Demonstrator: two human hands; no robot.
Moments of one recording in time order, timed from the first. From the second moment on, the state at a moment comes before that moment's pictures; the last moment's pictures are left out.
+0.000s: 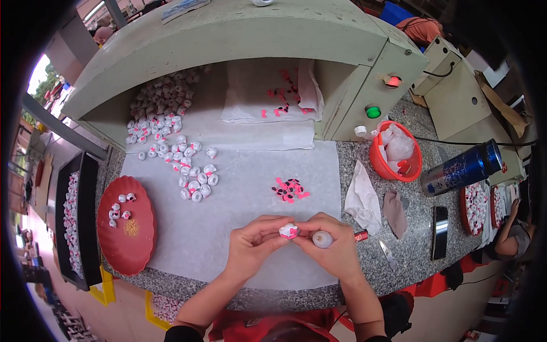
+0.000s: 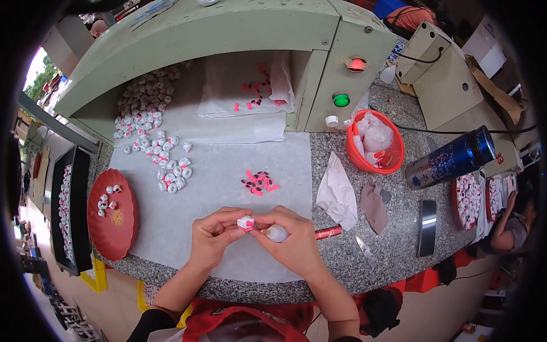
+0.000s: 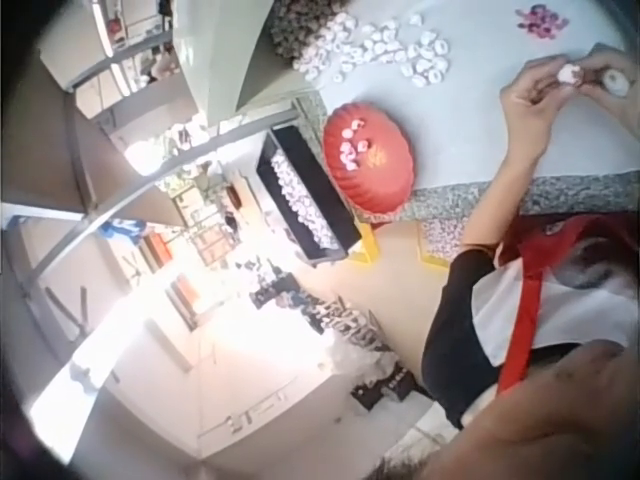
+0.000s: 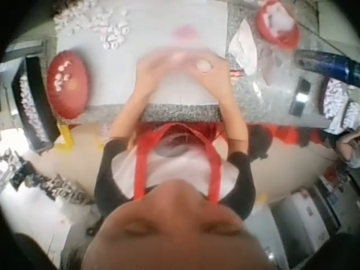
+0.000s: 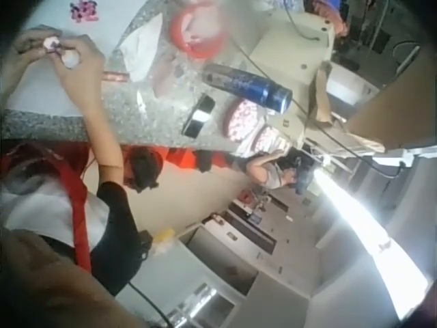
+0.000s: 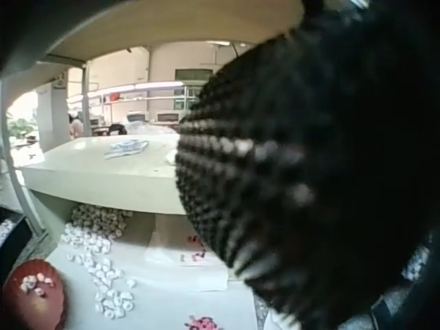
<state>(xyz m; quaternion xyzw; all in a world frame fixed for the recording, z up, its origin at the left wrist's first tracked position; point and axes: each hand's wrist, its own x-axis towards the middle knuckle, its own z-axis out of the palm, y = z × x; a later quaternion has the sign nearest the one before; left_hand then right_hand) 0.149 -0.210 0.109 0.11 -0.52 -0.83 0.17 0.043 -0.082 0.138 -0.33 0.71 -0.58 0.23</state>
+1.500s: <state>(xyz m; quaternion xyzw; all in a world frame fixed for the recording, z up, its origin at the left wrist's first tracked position) 0.149 -0.197 0.099 0.11 -0.52 -0.82 0.24 0.050 -0.085 0.129 -0.30 0.69 -0.63 0.20</state>
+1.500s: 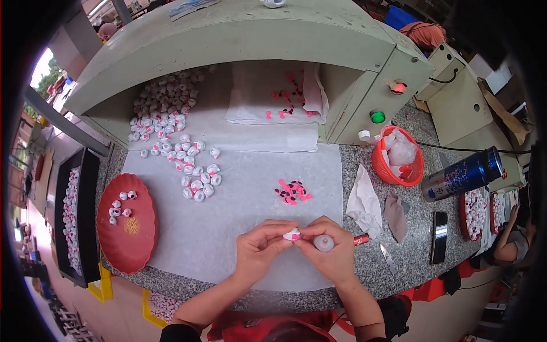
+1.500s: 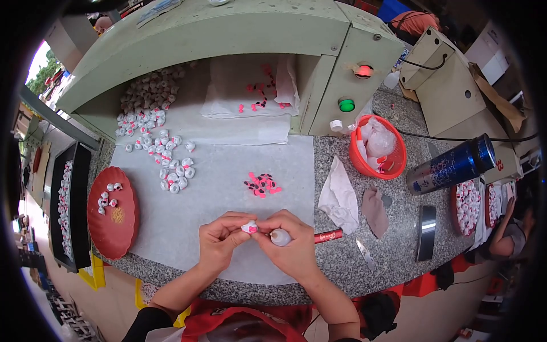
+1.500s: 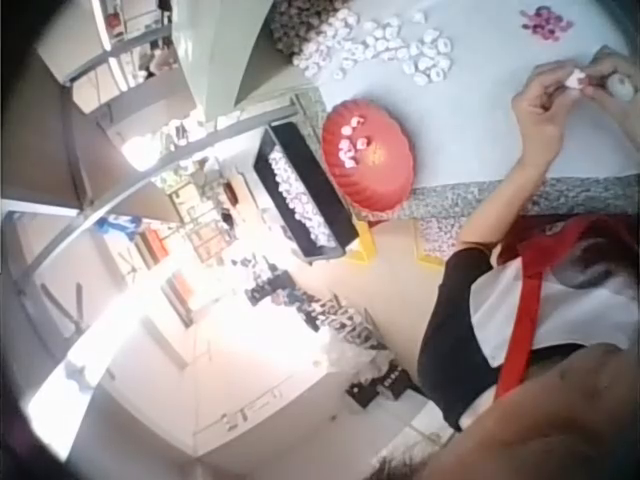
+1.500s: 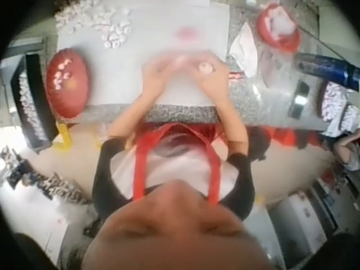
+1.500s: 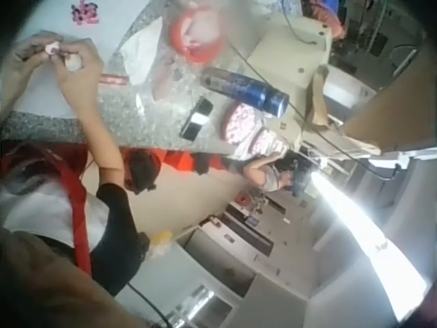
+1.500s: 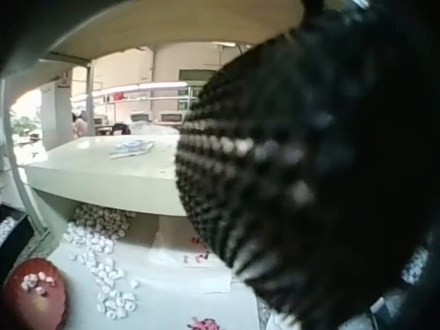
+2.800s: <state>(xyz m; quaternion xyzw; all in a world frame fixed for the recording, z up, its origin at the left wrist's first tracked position) 0.149 -0.208 0.118 0.21 -0.45 -0.86 0.13 0.041 -0.088 0.119 -0.36 0.64 -0.65 0.19</state>
